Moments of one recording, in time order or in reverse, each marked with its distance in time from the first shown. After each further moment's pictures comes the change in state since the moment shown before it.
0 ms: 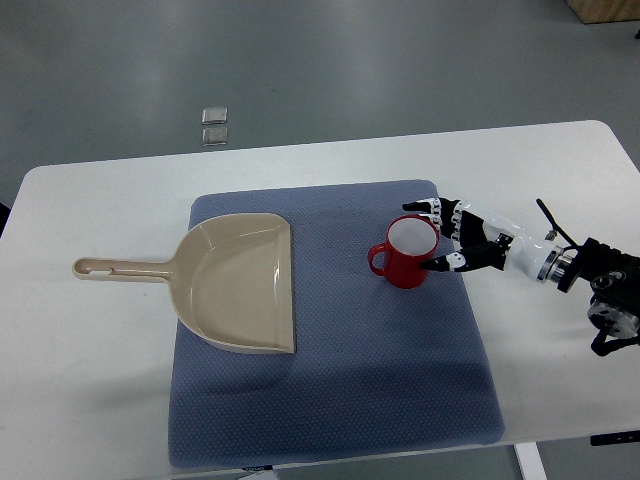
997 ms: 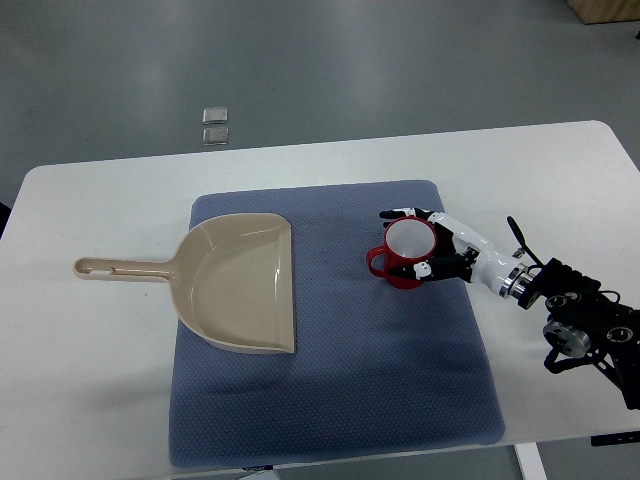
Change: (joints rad) left arm 0.000 0.000 0.001 0.003 0.000 0.002 0.000; right arm -0.025 0.142 0.002 -0.056 0.000 -0.126 0.000
